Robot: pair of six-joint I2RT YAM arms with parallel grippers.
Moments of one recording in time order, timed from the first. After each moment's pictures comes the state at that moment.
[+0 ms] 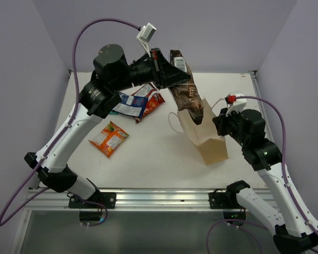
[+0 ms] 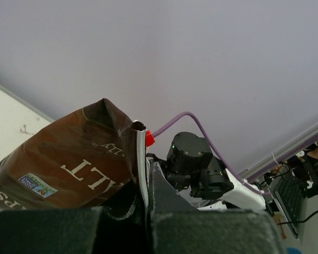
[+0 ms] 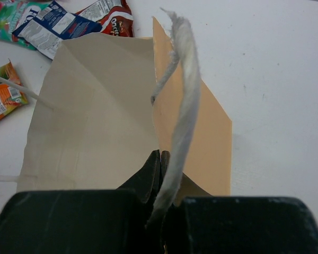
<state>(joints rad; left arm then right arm) -0.74 1.52 2.00 -0.34 0.51 -0.70 0.36 0.77 0.96 -0.57 0.00 0.11</state>
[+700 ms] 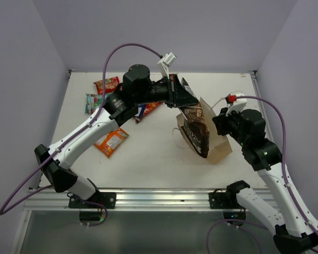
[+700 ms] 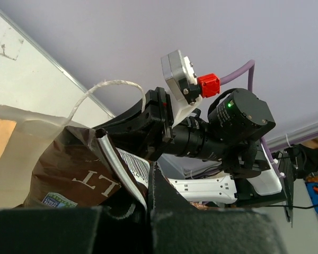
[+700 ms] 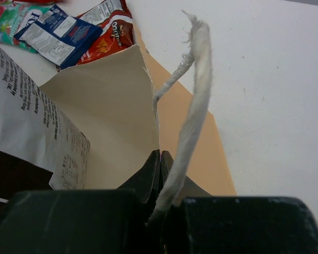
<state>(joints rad) -0.80 1.52 1.64 -0.20 0.53 -0.78 0.36 0.77 0.96 -0.56 0.01 0.11</state>
